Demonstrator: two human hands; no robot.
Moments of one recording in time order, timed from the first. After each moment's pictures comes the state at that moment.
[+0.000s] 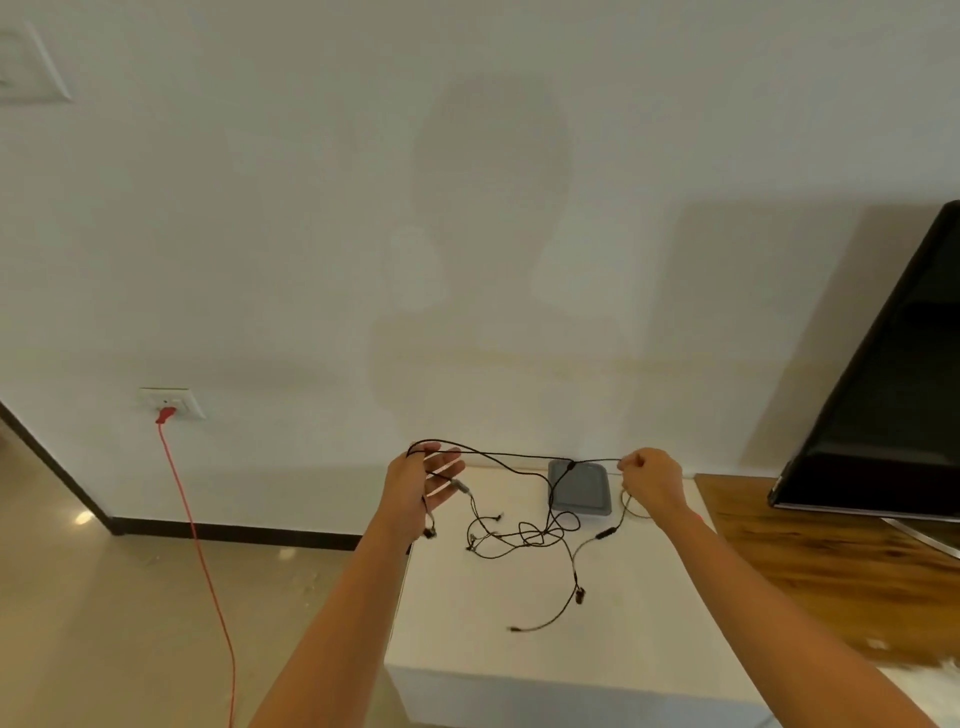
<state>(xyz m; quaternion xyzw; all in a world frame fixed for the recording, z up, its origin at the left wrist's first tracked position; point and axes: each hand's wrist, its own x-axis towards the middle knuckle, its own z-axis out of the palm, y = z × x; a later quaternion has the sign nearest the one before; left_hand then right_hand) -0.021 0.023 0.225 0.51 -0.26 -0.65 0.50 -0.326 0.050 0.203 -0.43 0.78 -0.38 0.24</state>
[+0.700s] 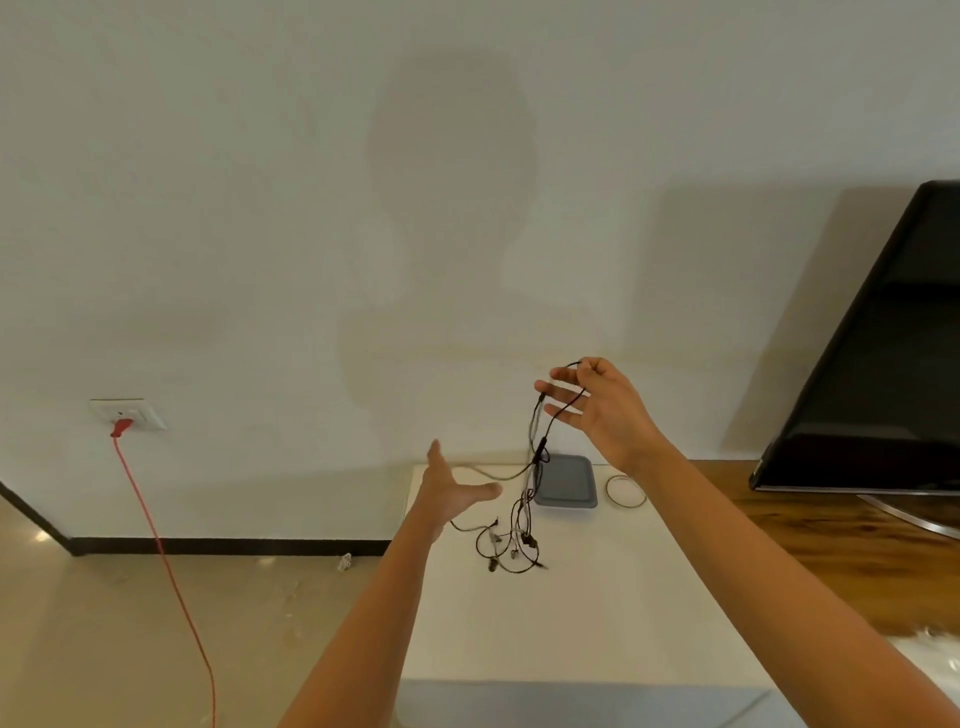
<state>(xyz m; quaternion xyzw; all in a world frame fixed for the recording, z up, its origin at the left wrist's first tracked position) -0.061 0.012 0.204 0.59 -0.57 -0.52 0.25 -0.271 0.047 0.310 -0.36 0.42 -0.62 0.55</state>
